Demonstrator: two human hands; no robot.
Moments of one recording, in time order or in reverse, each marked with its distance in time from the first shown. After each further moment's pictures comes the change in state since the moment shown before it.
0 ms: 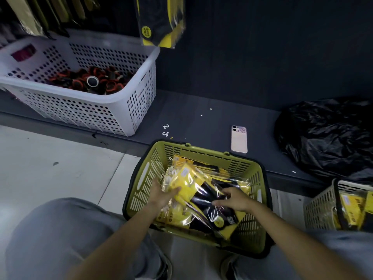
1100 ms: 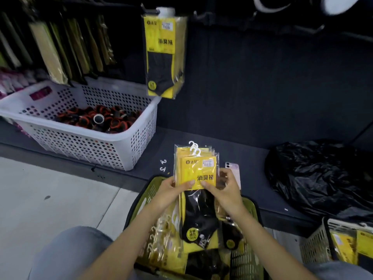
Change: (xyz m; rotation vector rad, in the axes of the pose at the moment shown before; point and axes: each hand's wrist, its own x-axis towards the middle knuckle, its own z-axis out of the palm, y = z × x) left_hand -0.031 0.123 -0.024 -0.281 -0.320 0.428; right_hand -0.046 -0.147 -0.038 0.478 0.618 -0.437
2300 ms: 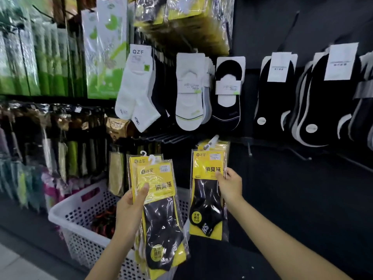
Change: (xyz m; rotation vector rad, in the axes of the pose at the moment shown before) left_hand 0.012 0.234 -0.199 -0.023 0.674 0.631; right_hand 0.220 -0.265 0.122 0.243 0.187 -0.261
